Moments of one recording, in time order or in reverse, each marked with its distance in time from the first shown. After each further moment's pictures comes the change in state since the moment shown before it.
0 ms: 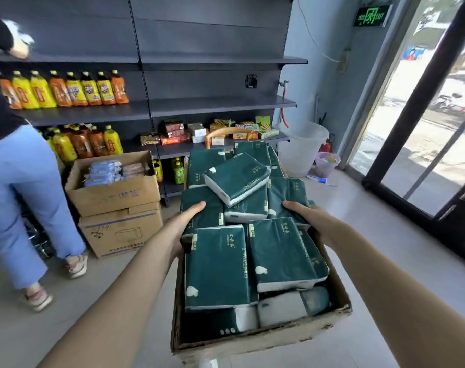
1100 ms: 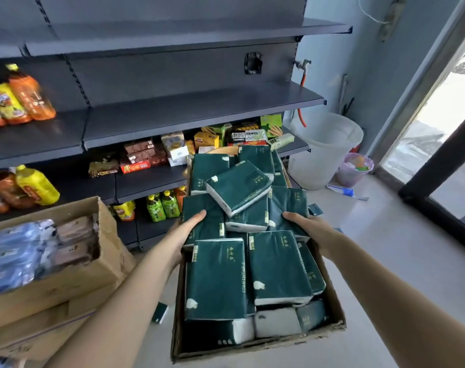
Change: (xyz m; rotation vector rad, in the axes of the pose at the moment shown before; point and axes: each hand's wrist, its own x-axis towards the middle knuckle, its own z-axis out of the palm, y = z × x) left_hand 0.591 0.264 0.075 0.050 0.090 -0.073; right_hand 0.607 -0.203 -0.010 0.023 -0.004 0.151
